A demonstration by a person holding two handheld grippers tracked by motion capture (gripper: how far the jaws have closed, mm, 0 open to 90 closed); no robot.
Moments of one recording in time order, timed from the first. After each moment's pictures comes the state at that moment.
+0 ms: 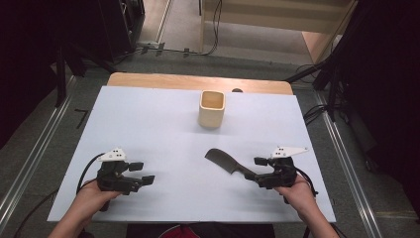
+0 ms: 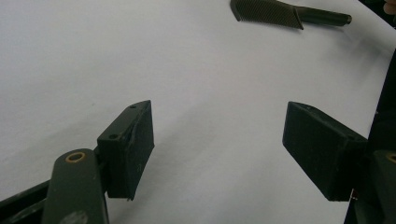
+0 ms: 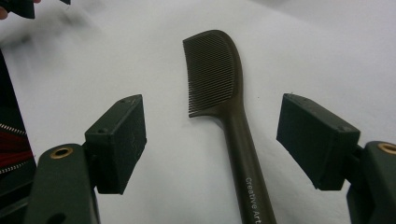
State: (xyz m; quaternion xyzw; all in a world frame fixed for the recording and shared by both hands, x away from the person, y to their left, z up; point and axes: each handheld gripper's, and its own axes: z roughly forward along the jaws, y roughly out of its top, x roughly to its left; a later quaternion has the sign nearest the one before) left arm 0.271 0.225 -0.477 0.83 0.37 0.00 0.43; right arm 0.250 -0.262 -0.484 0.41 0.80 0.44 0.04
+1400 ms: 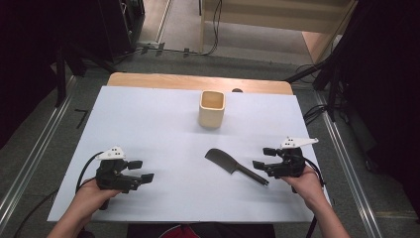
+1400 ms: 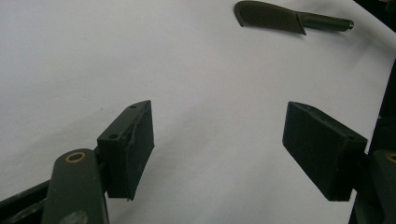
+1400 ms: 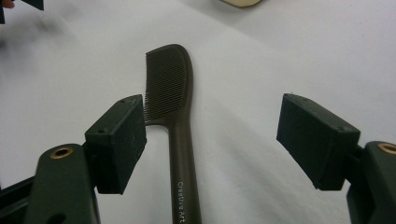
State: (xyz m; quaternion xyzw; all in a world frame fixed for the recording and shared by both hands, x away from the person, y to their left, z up) left arm 0.274 0.227 -0.475 0.82 0.37 0.00 0.43; right arm 0.272 -0.291 -0.479 0.41 0.80 0.44 0.06
